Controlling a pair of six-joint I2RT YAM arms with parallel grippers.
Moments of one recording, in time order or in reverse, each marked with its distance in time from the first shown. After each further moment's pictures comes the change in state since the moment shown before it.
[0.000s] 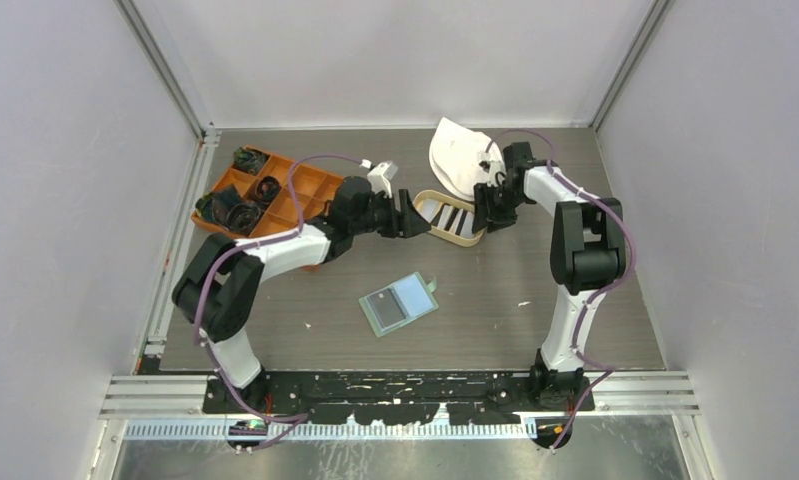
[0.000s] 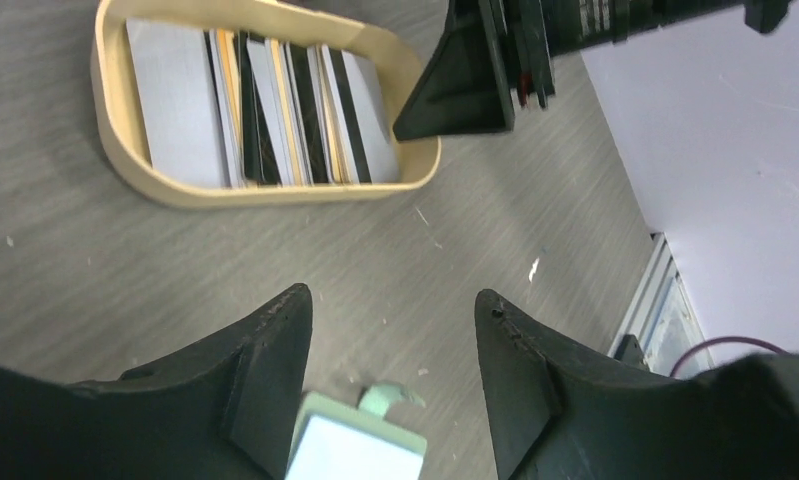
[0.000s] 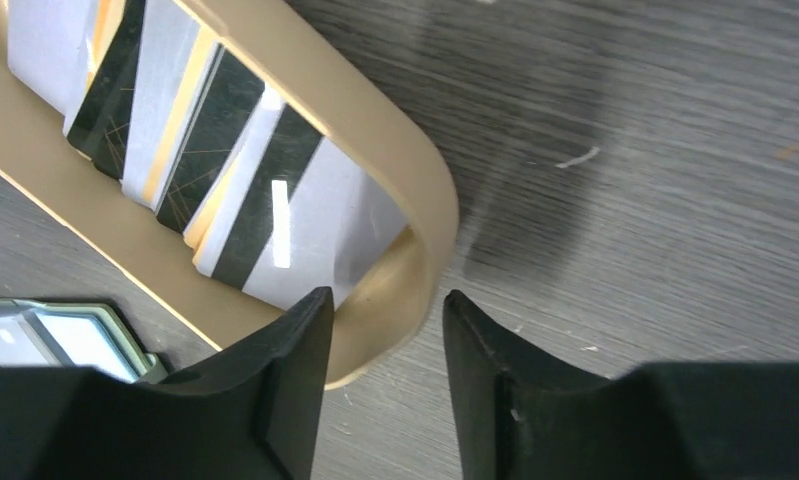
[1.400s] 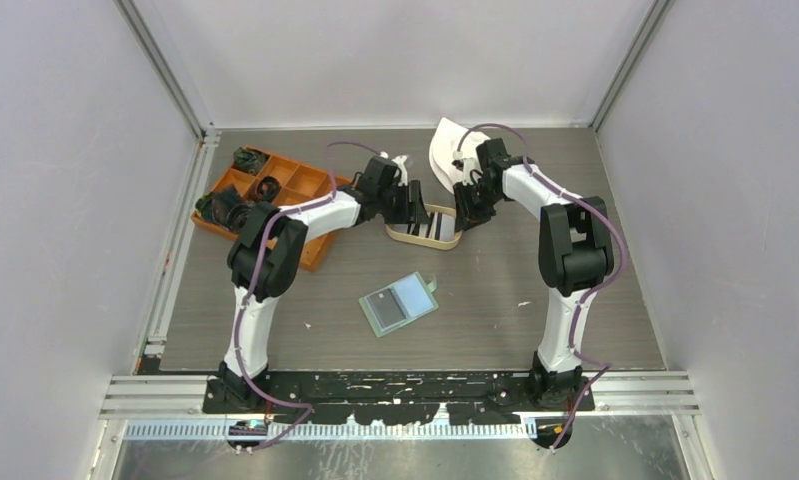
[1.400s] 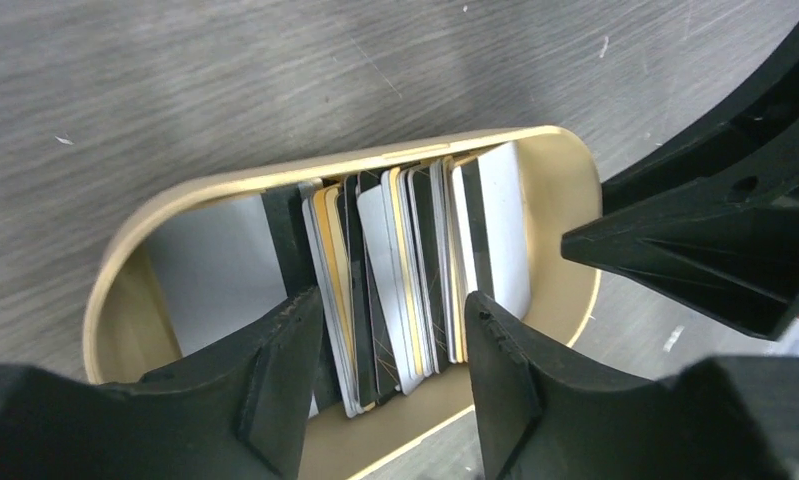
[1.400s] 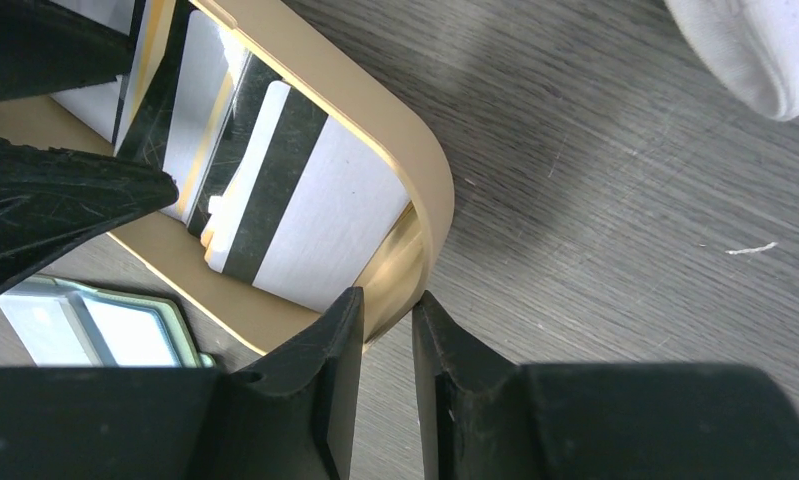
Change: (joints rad) left arm 0.028 0.425 0.526 -0.451 -0.078 0.098; right arm 0.137 0.016 0.056 -0.012 -0.009 -0.017
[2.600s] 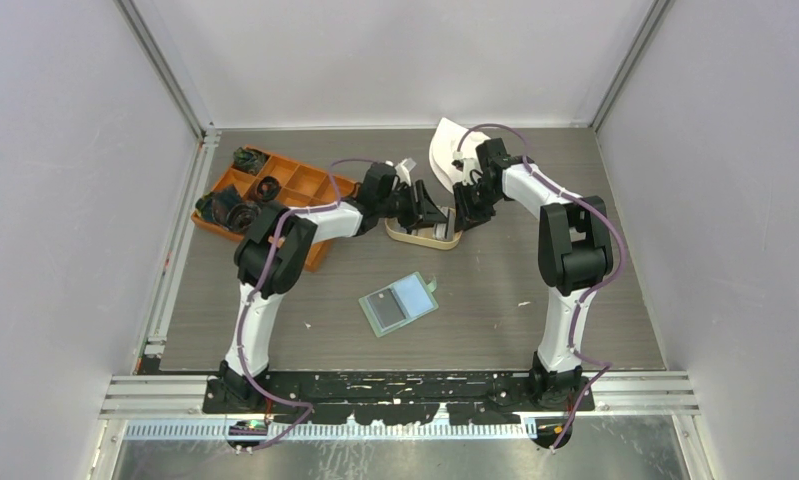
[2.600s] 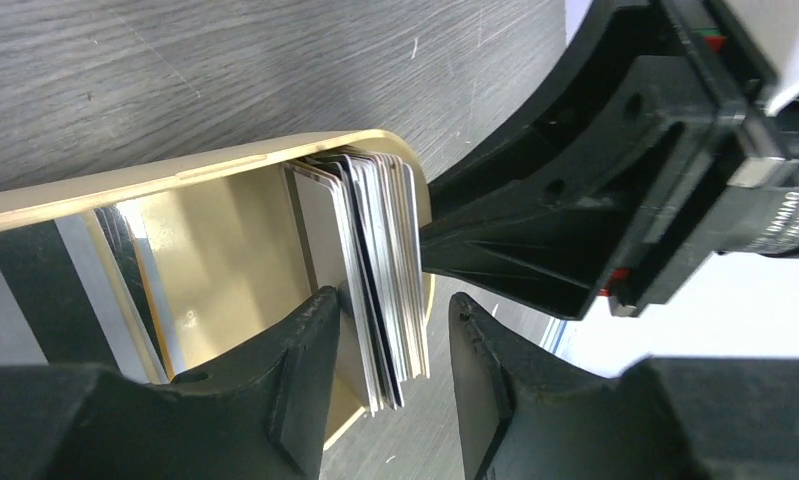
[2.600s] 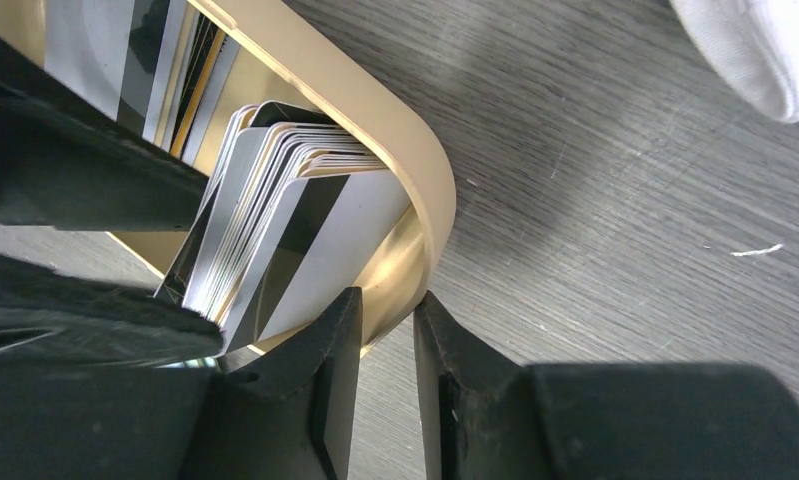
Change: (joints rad) left arm 0.004 0.039 -0.098 0.374 0.276 -0.352; right arm 0.000 0.008 0.008 -0.007 -0.006 0.005
